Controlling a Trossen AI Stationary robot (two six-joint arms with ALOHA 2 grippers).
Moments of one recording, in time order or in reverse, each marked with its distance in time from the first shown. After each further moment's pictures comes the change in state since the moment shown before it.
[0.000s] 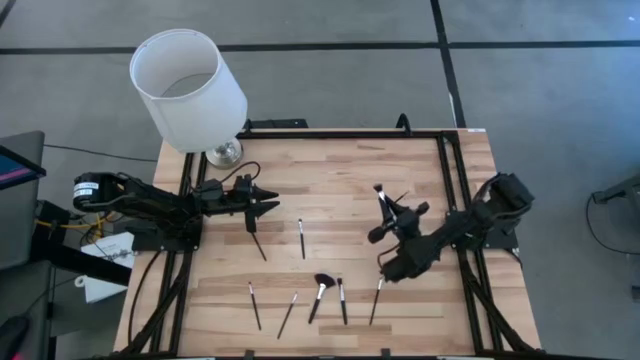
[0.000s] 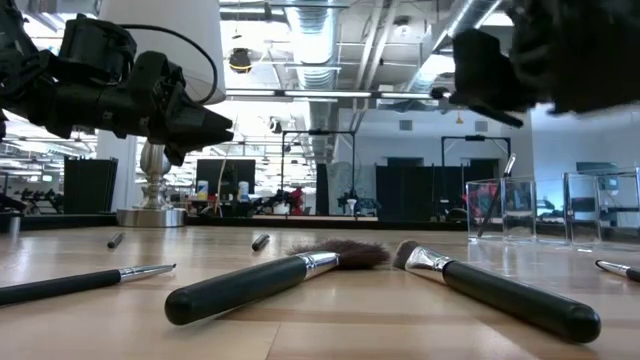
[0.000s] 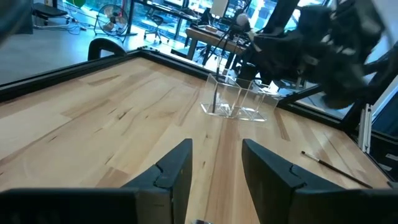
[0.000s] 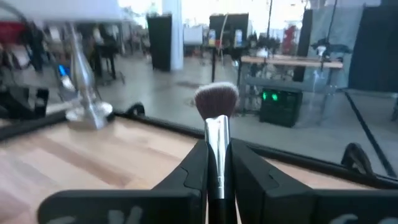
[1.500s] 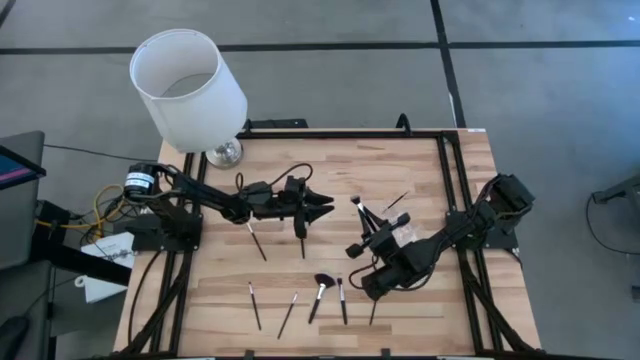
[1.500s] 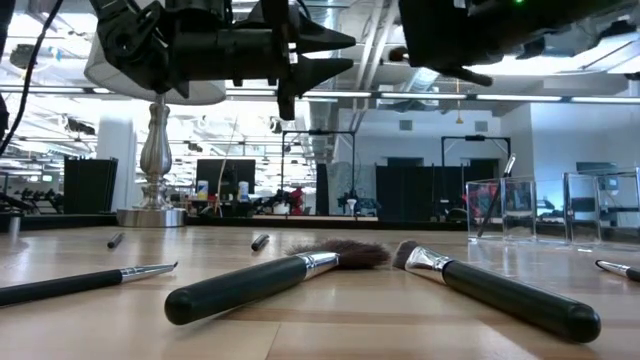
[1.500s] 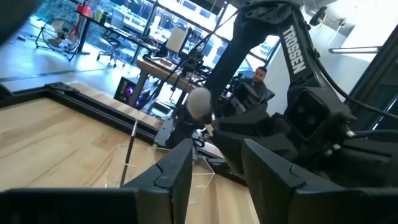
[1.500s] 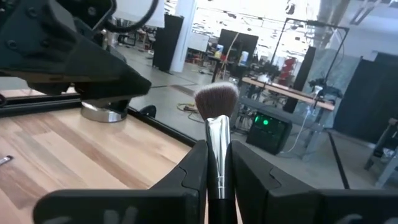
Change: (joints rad) left arm -0.223 0.446 0.615 0.029 -0.106 -0.157; right arm 0.028 -0.003 0.149 0.756 0.011 -1.182
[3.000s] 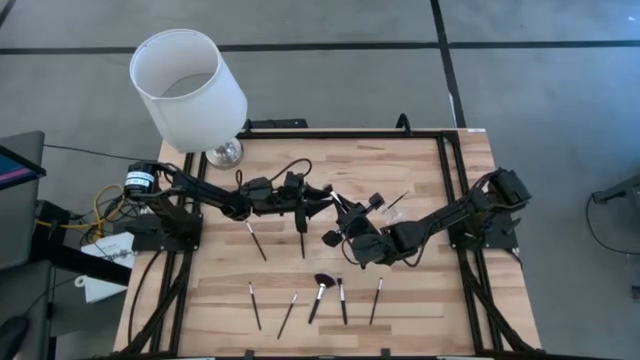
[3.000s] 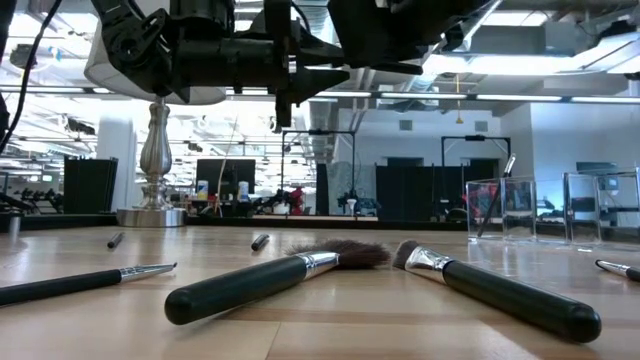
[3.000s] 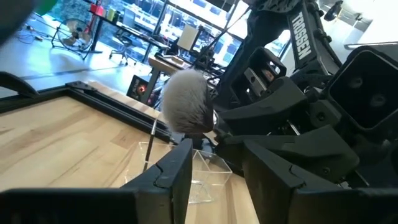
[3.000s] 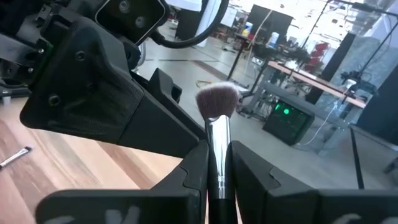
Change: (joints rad) left arm 0.040 -0.002 -0.005 -0.024 0.008 0.012; right arm -0.178 -0.002 0.010 0.725 -0.315 -0.825
